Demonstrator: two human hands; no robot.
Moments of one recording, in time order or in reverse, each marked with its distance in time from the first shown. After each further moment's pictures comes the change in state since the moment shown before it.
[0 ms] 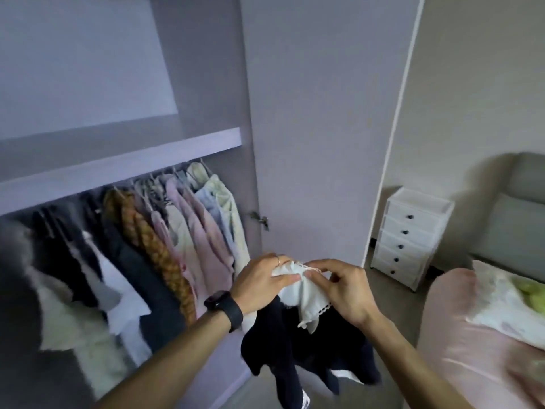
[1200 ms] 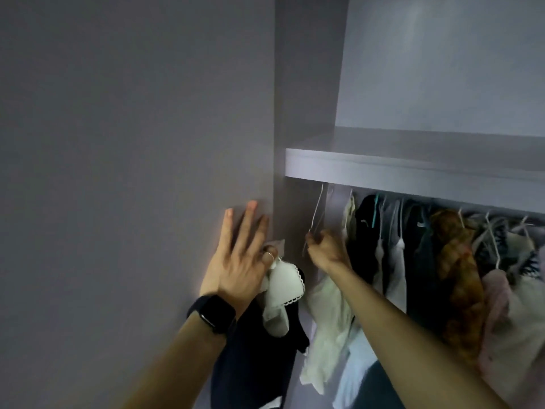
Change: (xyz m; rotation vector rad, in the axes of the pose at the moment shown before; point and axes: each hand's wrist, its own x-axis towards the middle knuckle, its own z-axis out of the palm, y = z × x) left_hand -0.284 -0.162 -0.262 1.722 0.188 -1.171; right_hand 0.116 -0.261 0.599 0.154 -0.901 -0.190
